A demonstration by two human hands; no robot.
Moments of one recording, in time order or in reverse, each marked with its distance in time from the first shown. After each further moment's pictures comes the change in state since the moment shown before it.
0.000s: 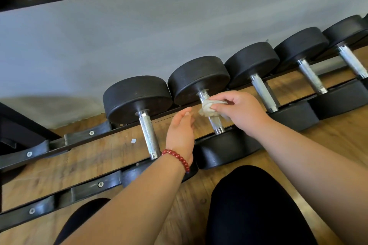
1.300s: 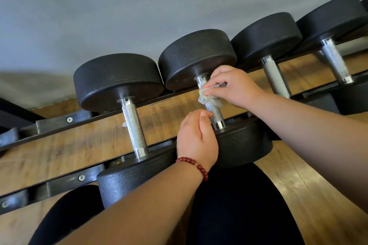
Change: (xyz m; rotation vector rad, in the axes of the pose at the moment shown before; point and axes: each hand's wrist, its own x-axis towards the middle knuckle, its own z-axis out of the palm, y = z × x) left_hand 0.021 -0.059 0.025 0.607 0.041 0.333; right_hand 0.087 0.058 0.000 -0.394 -0.170 -0.192
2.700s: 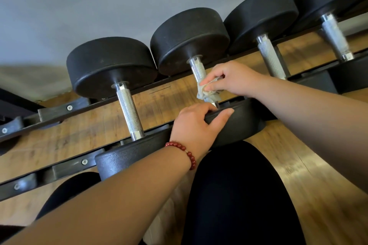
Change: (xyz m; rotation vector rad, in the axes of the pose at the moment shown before) left_hand -0.009 0.000 -0.005 0.353 -0.262 0.211; right_hand -0.021 0.010 -0.008 0.148 -0.250 0.115
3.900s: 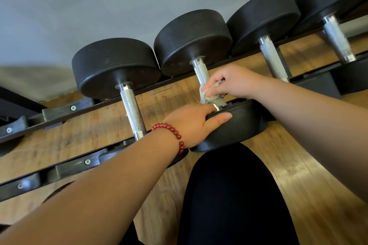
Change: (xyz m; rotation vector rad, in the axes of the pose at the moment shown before) left_hand 0.017 0.008 -0.041 0.263 -0.490 0.045; right_hand 0.000 -0.003 0.001 0.013 -0.085 0.022
